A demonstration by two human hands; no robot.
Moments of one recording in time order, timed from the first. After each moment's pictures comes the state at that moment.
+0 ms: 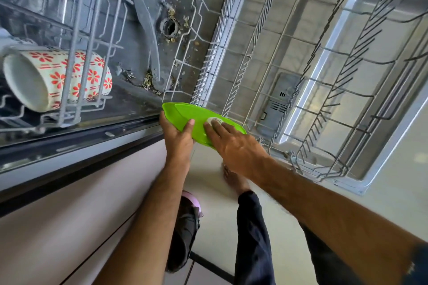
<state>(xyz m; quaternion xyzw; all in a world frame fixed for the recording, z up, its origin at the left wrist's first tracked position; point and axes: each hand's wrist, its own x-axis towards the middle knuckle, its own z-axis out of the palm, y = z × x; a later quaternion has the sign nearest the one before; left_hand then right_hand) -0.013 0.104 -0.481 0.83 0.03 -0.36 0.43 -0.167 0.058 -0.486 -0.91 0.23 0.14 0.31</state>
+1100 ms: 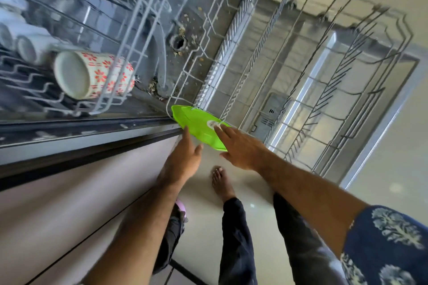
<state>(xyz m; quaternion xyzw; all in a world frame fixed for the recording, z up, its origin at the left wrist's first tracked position) -0.033 0.129 -0.443 0.87 -0.29 -0.40 -0.05 -0.186 0.022 -0.486 -0.90 0.21 0.16 0.35</state>
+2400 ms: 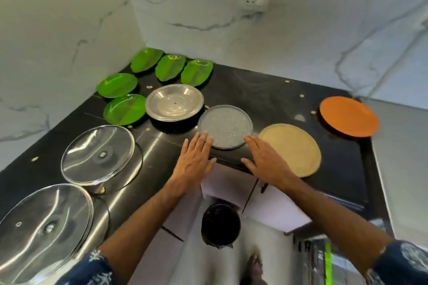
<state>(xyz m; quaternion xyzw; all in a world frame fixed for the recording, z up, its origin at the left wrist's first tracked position) -0.020 0.686 0.053 1.00 -0.02 0.03 0.08 0.056 0.444 0.063 -0.93 -0.33 0.02 0.14</state>
